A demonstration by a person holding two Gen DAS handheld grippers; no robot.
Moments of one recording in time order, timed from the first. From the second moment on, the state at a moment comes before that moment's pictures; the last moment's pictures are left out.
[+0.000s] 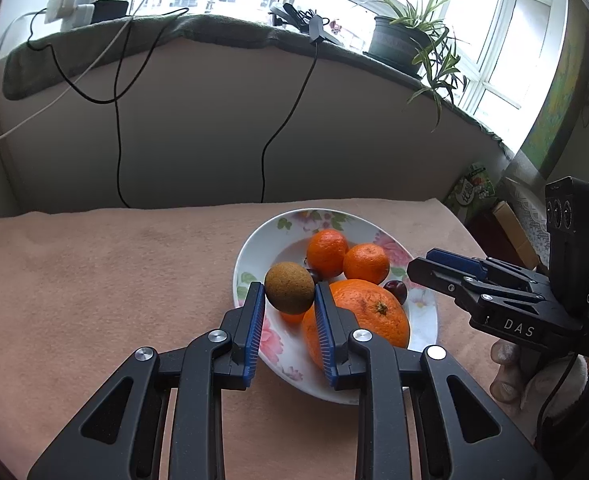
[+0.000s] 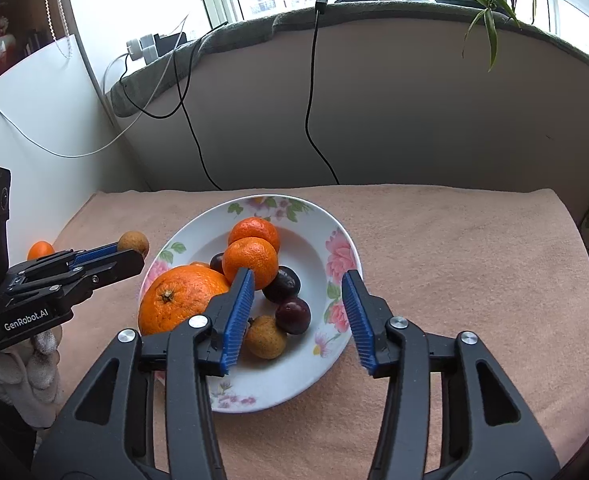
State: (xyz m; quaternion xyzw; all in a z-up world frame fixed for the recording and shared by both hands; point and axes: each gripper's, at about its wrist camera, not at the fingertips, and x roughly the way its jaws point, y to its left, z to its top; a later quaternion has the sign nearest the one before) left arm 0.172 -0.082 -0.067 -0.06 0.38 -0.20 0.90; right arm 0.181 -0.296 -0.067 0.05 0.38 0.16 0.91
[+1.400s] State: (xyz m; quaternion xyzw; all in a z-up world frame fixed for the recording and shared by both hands) left arm 0.120 -0.045 -0.032 -0.06 0.34 -0.14 0.93; right arm 0.149 -0.253 -0.035 0.02 0.34 0.17 0.92
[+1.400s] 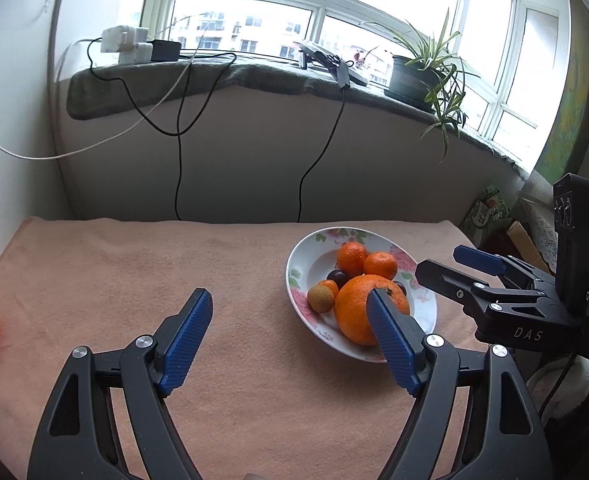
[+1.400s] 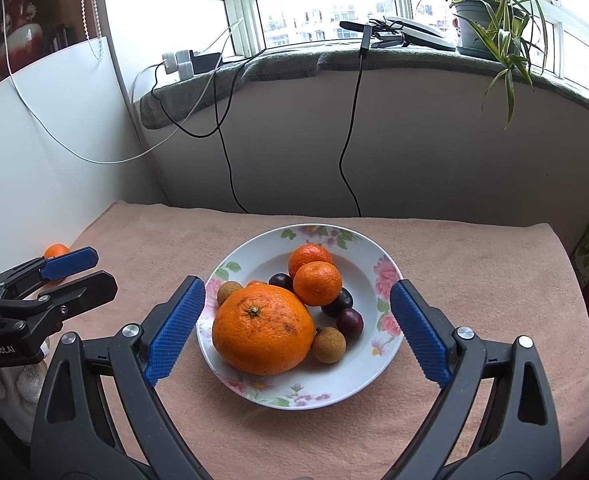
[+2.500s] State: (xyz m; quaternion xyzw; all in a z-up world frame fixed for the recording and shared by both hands) left arm 0.043 0.128 -0.054 -0.17 0.31 0.05 0.93; right arm 0.164 -0.077 -0.028 -0.01 0.36 0.34 0.87
